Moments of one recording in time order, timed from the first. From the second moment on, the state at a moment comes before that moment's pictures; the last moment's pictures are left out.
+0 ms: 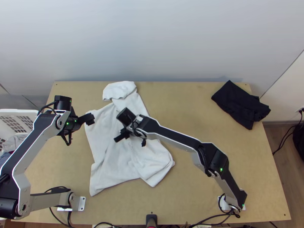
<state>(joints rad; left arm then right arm) -0.03 1.39 1.07 -0.72 0.03 -0.46 1.01 2.22 1.91 -0.61 0.03 0.33</state>
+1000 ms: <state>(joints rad) -0.17 1.41 1.13 -0.72 -0.01 -0.48 0.12 1.48 1.17 -0.64 0.10 0.14</state>
